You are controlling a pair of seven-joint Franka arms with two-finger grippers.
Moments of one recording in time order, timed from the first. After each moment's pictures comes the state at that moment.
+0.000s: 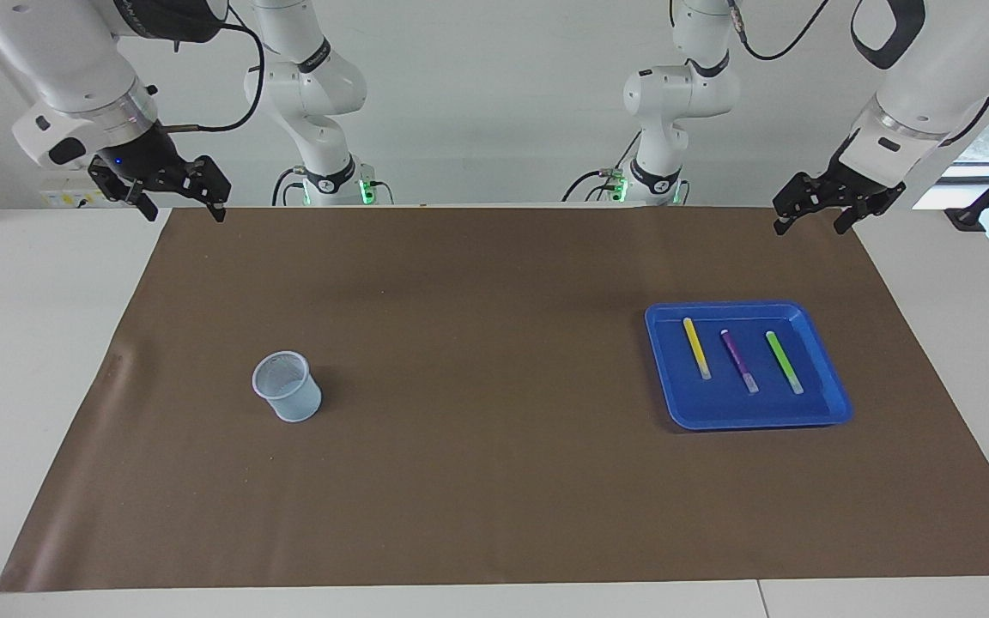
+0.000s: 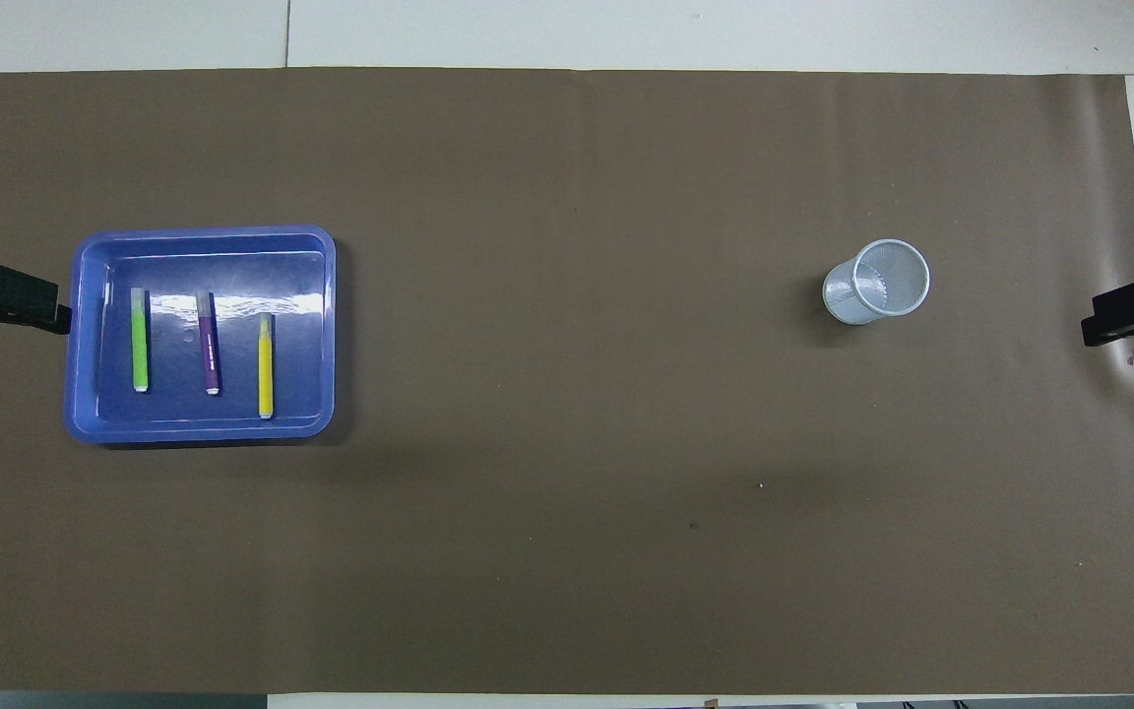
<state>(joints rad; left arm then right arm) -0.03 -0.01 0.00 -1.58 -0.03 1.49 0.01 0.03 -0.02 -0.10 -1.56 -0.02 1.43 -0.04</state>
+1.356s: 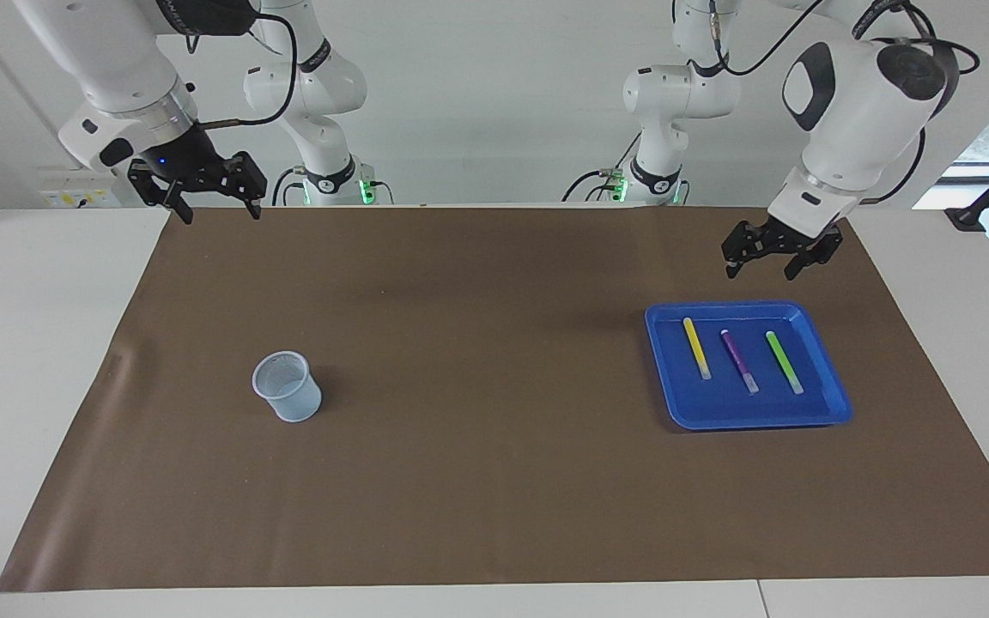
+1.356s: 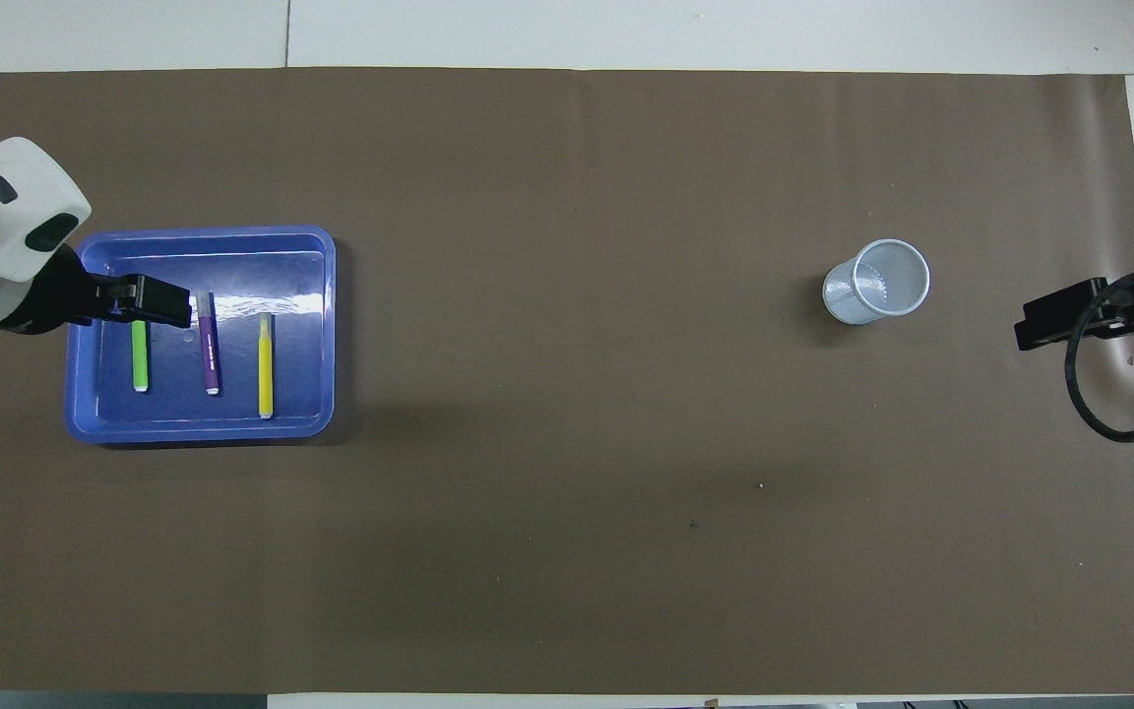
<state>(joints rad) -0.12 -0.03 -0.01 -1.87 -0.03 1.84 -0.01 0.09 -0.02 -0.08 -1.56 0.08 1.43 -0.04</state>
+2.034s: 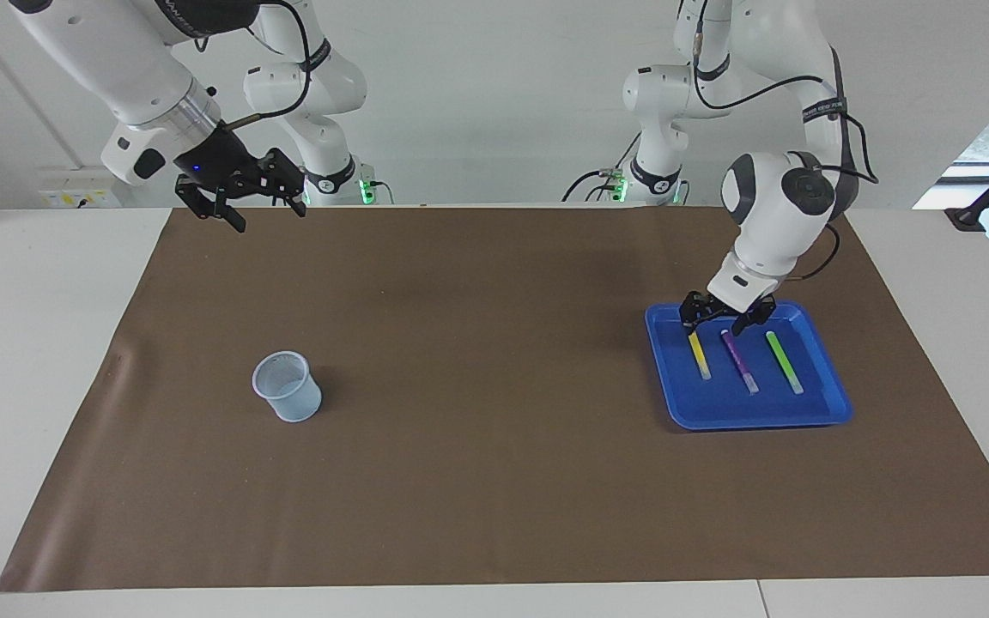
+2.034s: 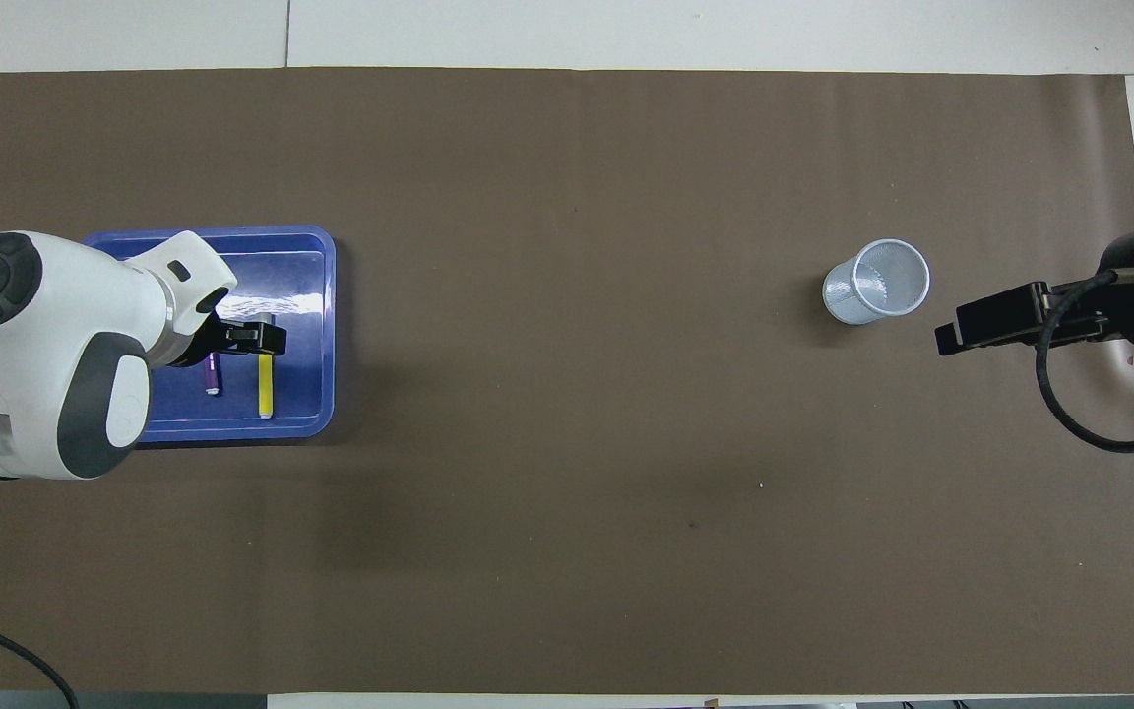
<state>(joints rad) -0.14 0.10 -0.01 -2.16 -0.03 2.29 -0.01 0.09 -0.05 -0.09 -1.65 0.28 1.49 -0.04</state>
